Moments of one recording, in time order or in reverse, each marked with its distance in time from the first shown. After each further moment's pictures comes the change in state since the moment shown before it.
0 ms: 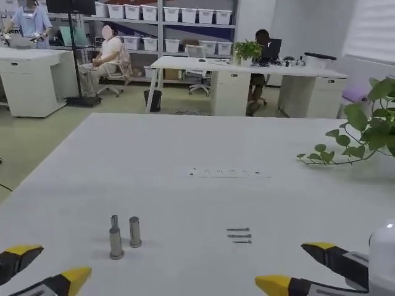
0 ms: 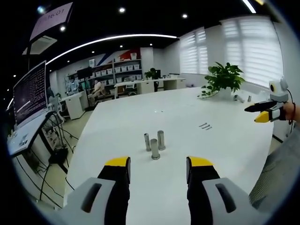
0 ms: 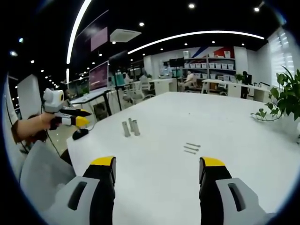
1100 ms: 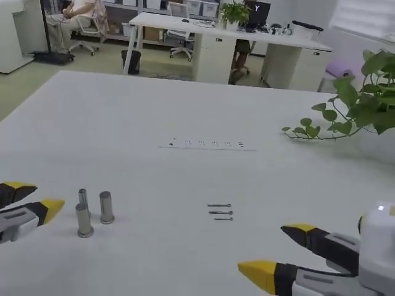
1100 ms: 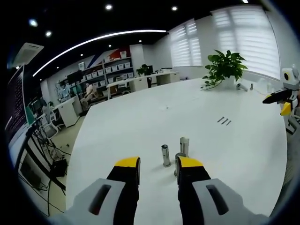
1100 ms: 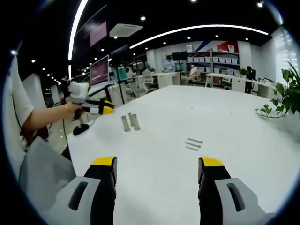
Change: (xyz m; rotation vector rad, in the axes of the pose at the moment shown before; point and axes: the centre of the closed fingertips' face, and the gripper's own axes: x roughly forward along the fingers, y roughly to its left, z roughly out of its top) left arm 0.108 0.044 0.005 0.114 0.049 -0.051; right arm 0.017 -0.010 -0.010 0.003 0.066 0.040
